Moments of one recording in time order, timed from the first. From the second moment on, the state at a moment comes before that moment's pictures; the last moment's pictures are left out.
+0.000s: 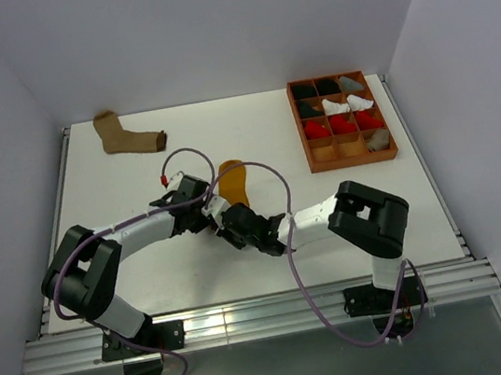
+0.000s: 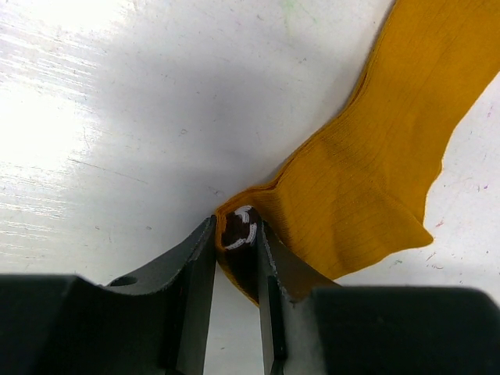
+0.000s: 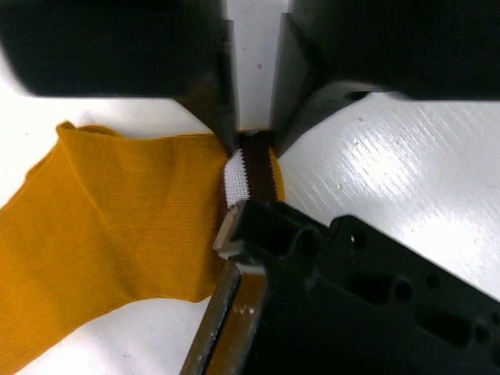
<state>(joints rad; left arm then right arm) -0.60 1.59 0.82 -0.24 -0.20 -0.99 1.06 1.81 0.84 0.31 0.23 0.04</state>
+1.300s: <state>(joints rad) -0.58 1.37 0.58 -0.09 -0.18 -1.15 0.60 2.03 0.94 0.33 -0.87 0.70</state>
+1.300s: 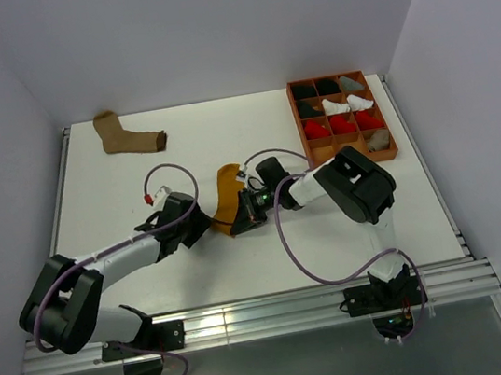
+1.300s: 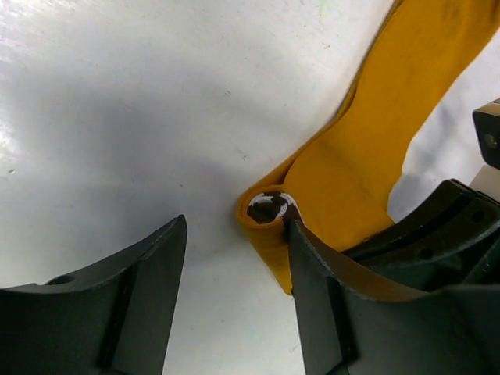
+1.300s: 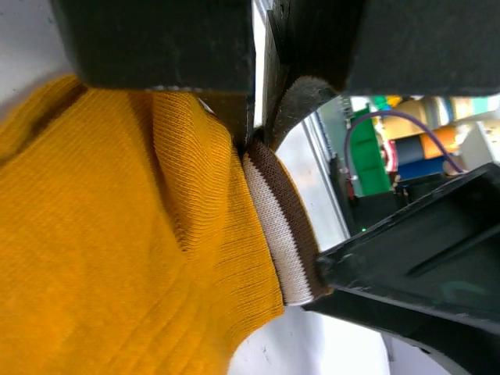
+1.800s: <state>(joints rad) -0.60 1.51 0.66 -0.03 -0.17 -1.14 0.59 1.99 0.93 0.28 -0.83 0.66</state>
